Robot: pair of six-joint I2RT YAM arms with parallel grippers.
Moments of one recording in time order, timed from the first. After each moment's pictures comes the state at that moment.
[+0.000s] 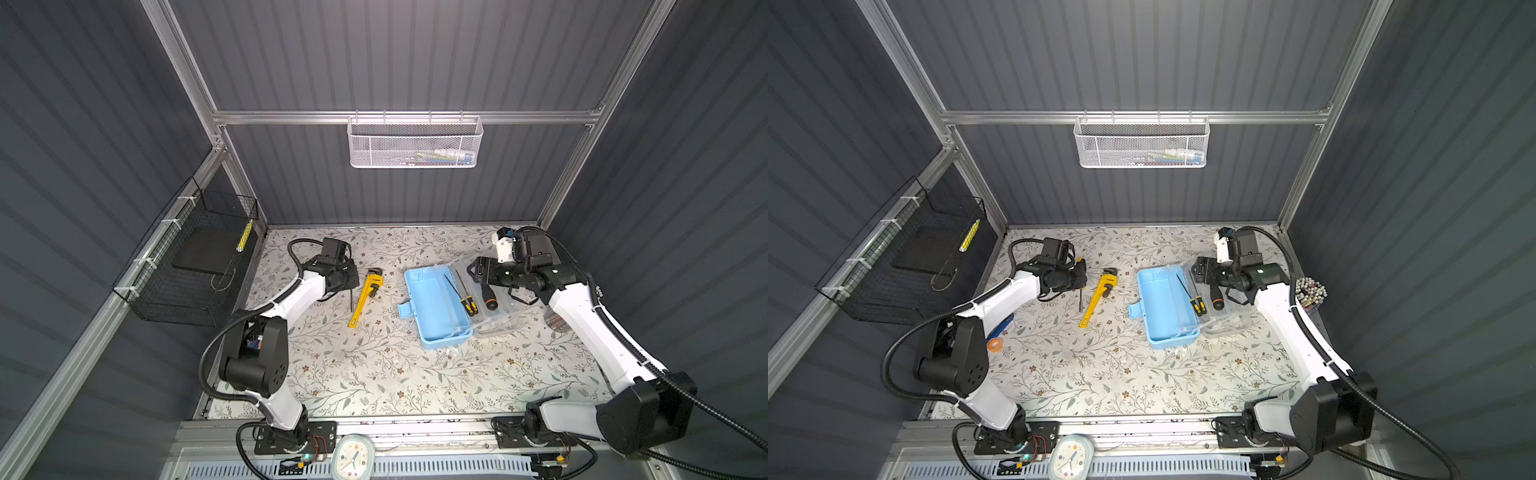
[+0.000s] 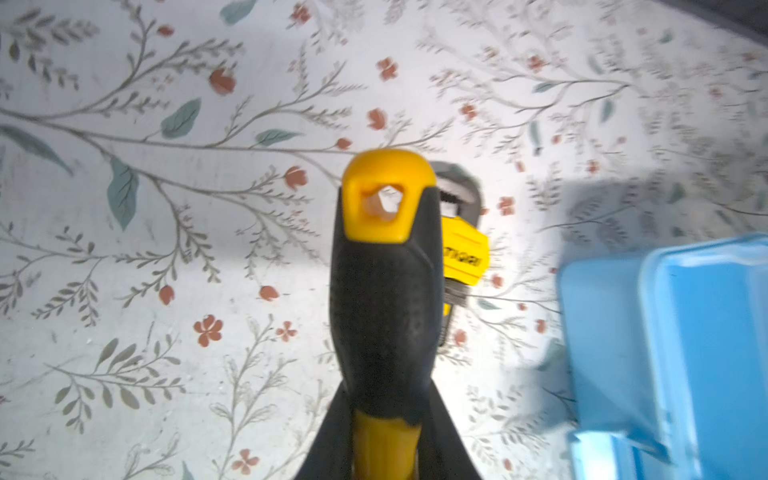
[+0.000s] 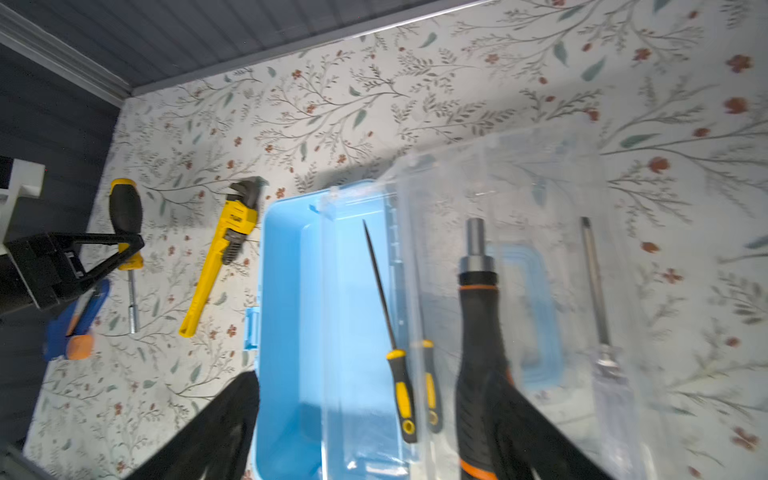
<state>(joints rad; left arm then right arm) -0.34 1.64 1.21 -0.47 0.07 -0.38 0.23 1.32 1.21 -0.67 -0.25 0.33</state>
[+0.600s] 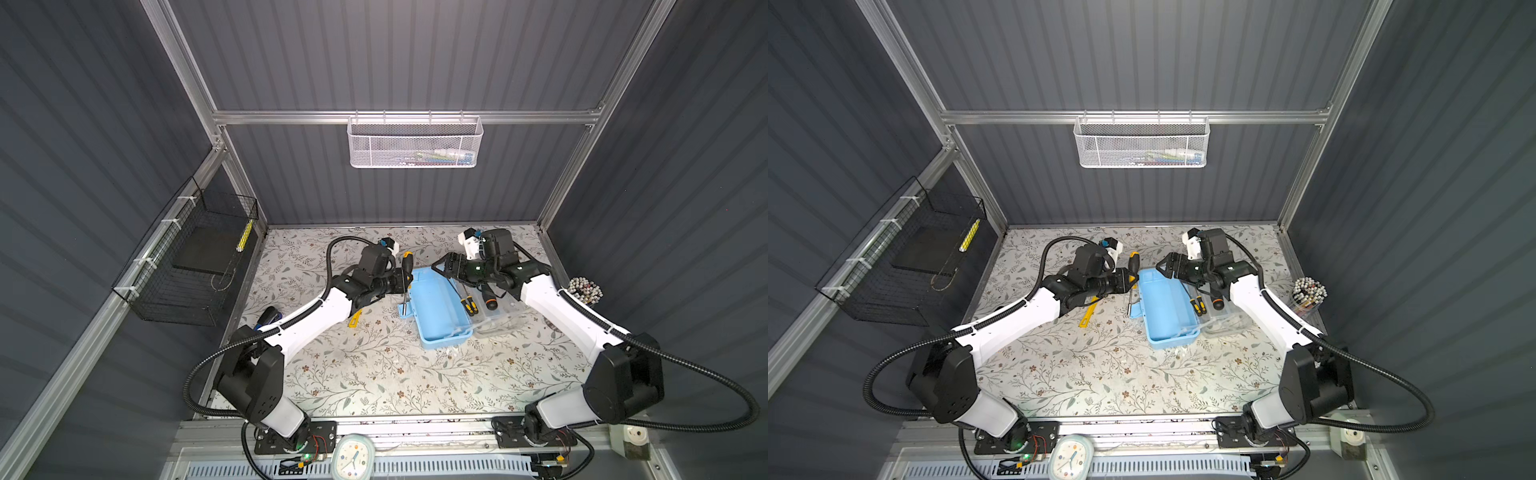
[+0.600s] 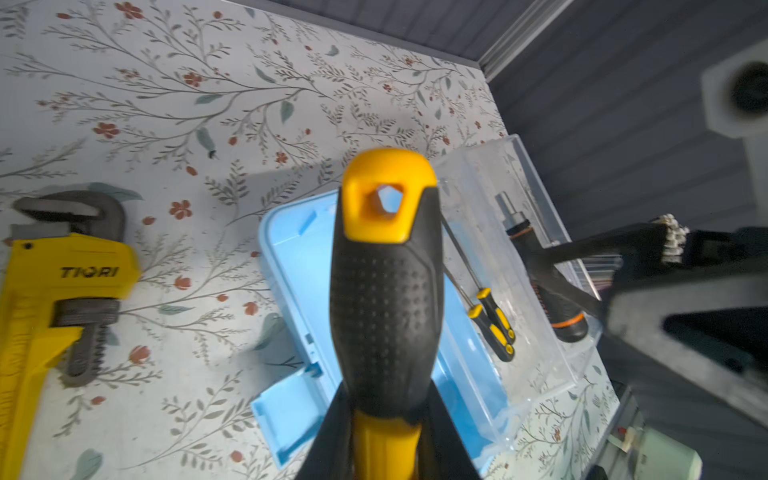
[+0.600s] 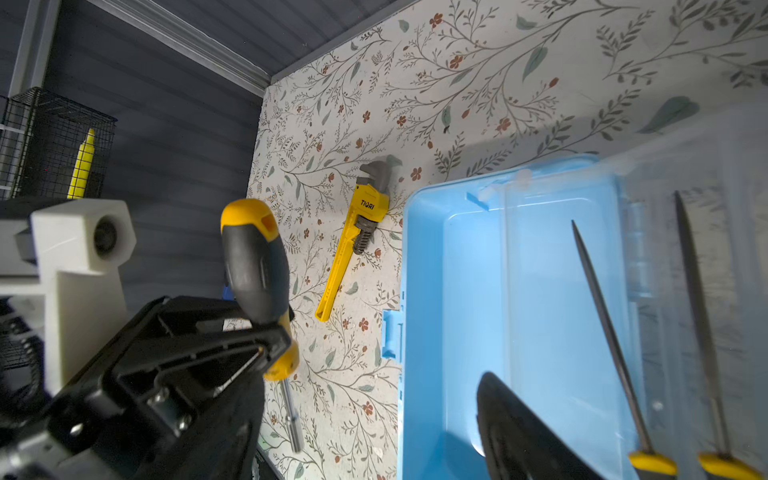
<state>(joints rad) -0.68 1.56 1.18 -0.21 0.20 -0.55 0.36 1.48 1.20 -0.41 -0.47 0.58</state>
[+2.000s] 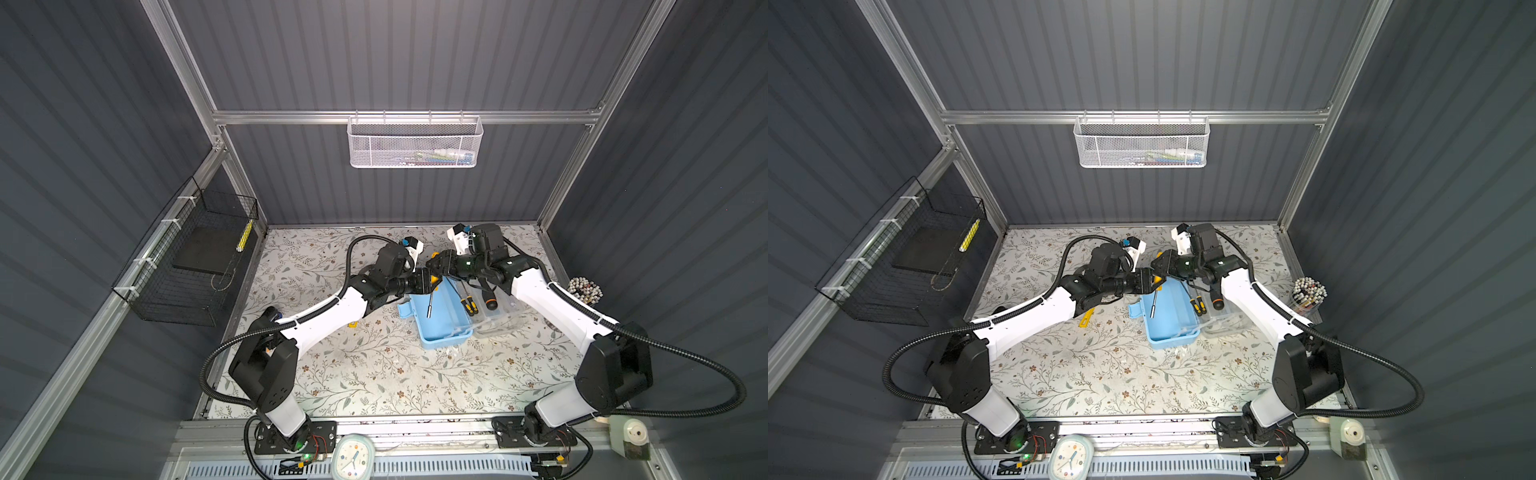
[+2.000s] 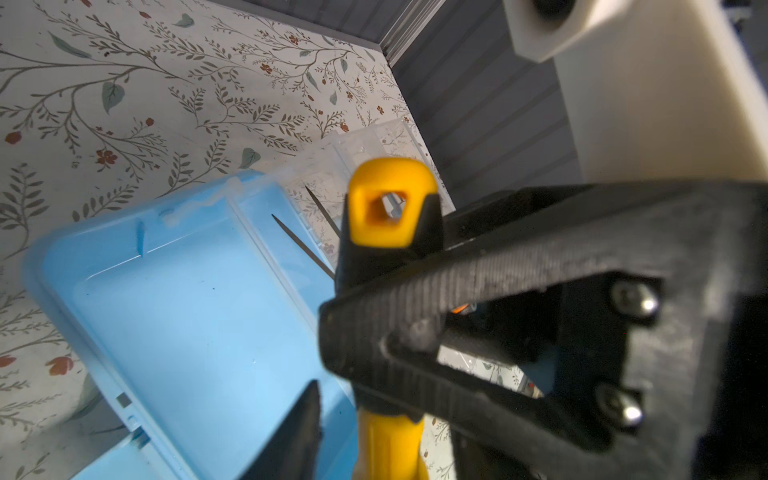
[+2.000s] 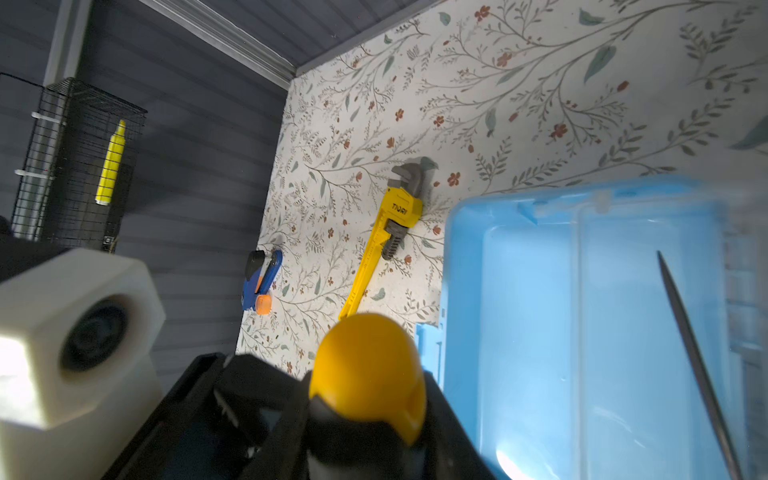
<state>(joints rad) -0.75 1.65 1.26 -0.10 0.32 -0.63 0.40 1.54 1.28 -0.41 -0.48 0.59</state>
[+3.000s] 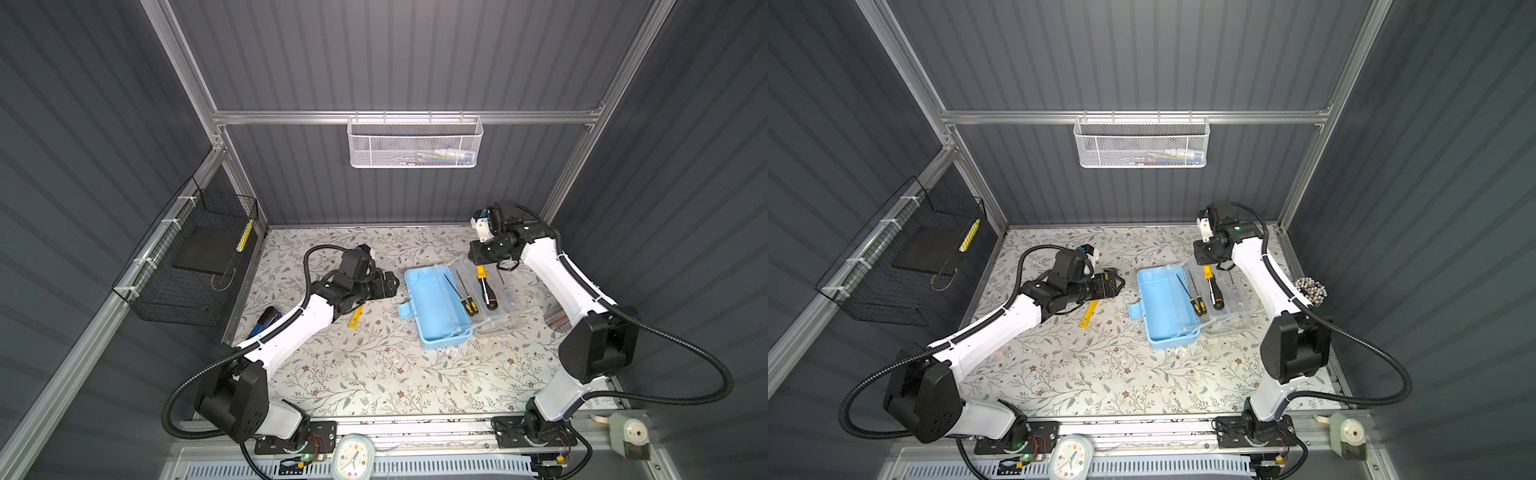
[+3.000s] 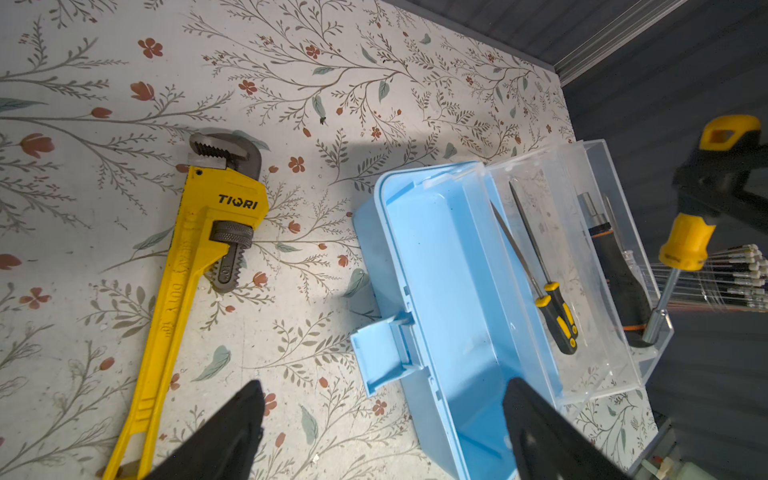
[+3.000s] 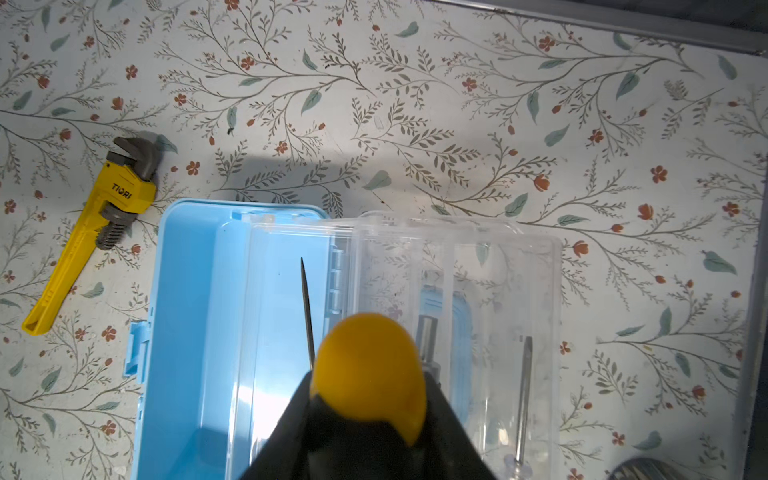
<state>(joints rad) -0.56 1.44 1.08 -0.36 0.15 -0.56 0.25 1.73 1.66 -0.93 -0.04 0.02</state>
